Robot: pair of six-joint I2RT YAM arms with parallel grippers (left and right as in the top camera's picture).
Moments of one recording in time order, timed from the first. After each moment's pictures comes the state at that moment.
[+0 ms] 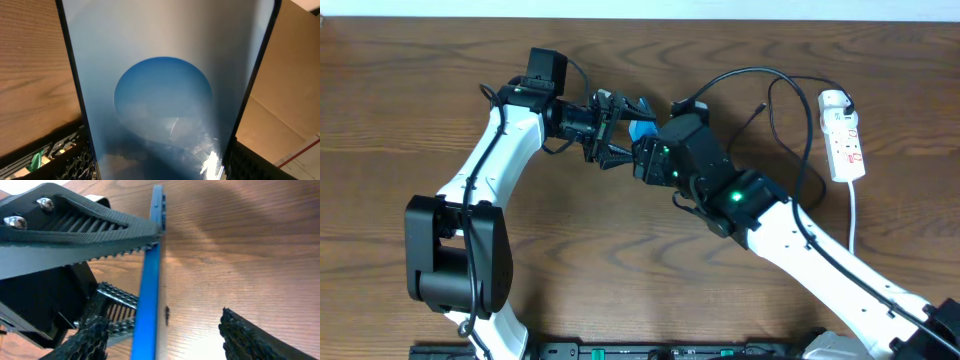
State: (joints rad) left arm -0.17 1.87 1.42 -0.75 1.20 -0.98; right arm 0.73 1.48 1.17 -0.41 0.11 0.81
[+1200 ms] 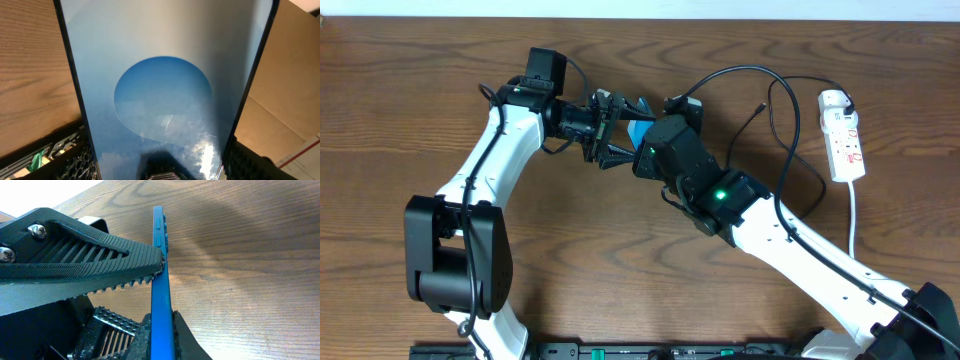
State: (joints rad) left arm -0.17 1.87 1.42 -0.75 1.20 -0.98; right arm 0.75 1.53 1.17 -0.32 0.21 0.84
